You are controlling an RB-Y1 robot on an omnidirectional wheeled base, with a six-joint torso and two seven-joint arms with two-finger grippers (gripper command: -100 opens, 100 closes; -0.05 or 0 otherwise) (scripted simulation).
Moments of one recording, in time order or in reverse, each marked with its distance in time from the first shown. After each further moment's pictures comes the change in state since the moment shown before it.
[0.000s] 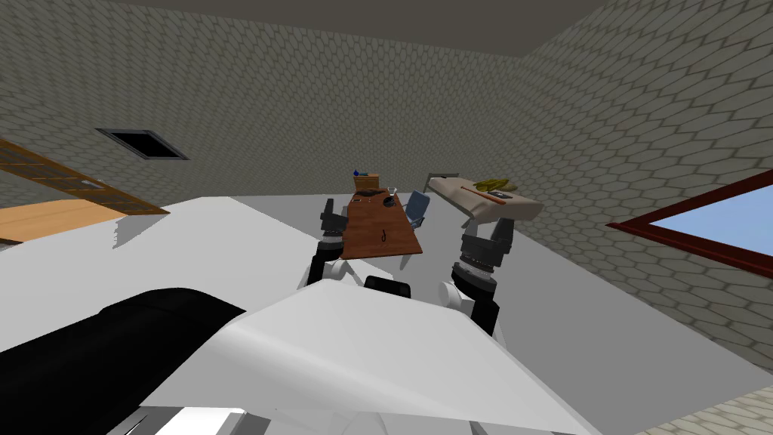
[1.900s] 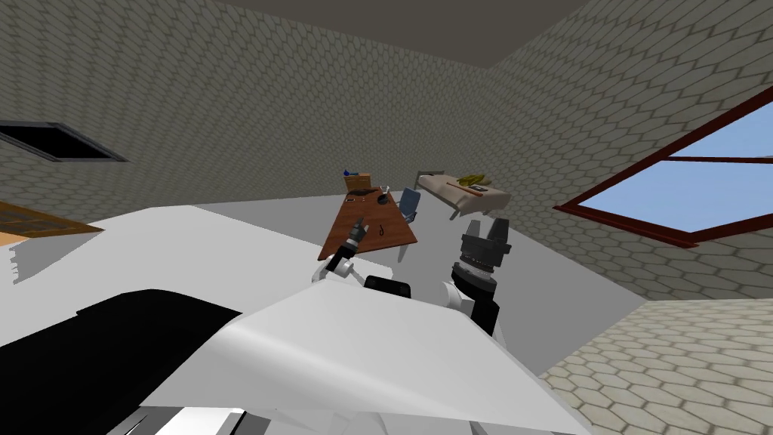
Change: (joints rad) left arm -0.167 0.286 -0.129 0.383 0.096 0.166 0.015; right arm 0.000 0.000 0.000 0.000 0.000 0.000 0.000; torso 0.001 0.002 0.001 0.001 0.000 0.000
